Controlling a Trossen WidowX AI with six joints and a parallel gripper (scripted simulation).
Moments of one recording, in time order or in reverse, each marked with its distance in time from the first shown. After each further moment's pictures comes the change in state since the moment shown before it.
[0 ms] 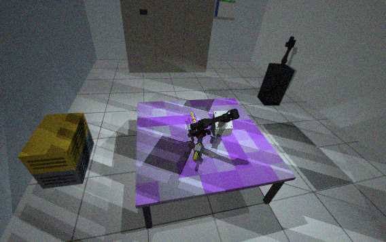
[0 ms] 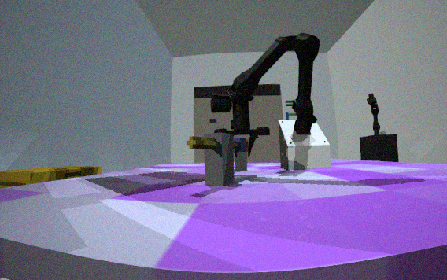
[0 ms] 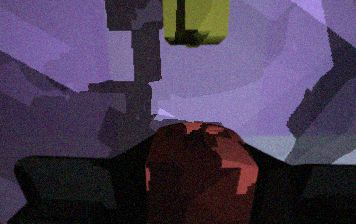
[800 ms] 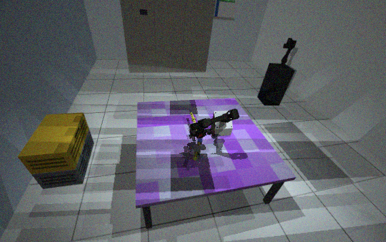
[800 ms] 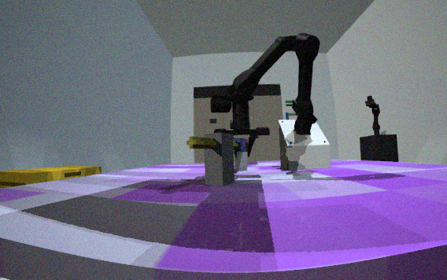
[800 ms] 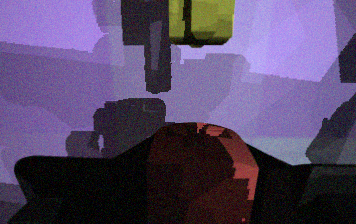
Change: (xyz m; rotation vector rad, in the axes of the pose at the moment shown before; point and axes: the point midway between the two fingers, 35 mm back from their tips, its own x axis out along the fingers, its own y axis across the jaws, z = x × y) arm 0.000 0.001 0.000 -0.020 -0.004 0.001
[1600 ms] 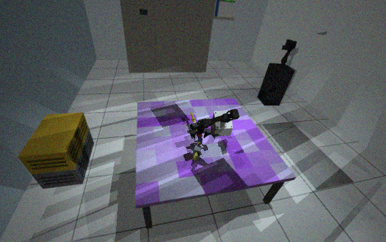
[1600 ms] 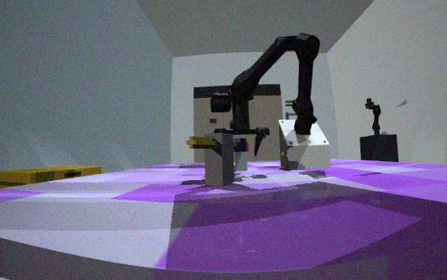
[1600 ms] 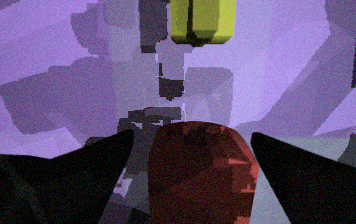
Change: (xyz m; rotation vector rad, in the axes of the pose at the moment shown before) arm 0.000 0.000 0.000 0.000 0.000 0.001
